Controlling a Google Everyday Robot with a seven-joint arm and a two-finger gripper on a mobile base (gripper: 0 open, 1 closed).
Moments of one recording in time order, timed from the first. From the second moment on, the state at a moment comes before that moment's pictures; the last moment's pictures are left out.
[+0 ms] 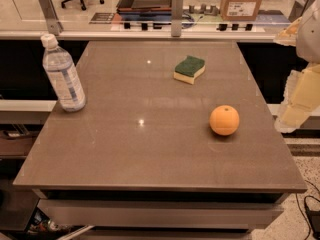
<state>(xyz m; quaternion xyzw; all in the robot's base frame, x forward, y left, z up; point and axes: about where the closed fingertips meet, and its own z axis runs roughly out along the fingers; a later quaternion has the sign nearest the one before) 0.438 -0.212 0.992 -0.60 0.78 -0.05 0.18</state>
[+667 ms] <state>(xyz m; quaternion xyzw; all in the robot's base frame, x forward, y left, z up) 0.440 -0.213 0.991 -0.60 0.77 -0.03 0.19</state>
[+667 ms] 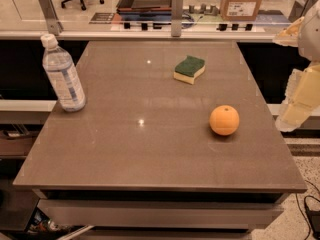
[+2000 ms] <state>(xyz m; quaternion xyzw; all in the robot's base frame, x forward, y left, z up) 0.462 -0.196 0.934 -0.57 0.75 0.12 0.31</state>
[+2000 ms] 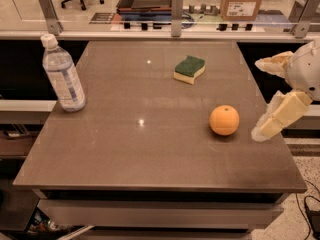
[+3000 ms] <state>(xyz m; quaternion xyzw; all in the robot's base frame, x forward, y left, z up) 0.491 -0.188 0.886 -0.54 0.74 0.16 0.37</state>
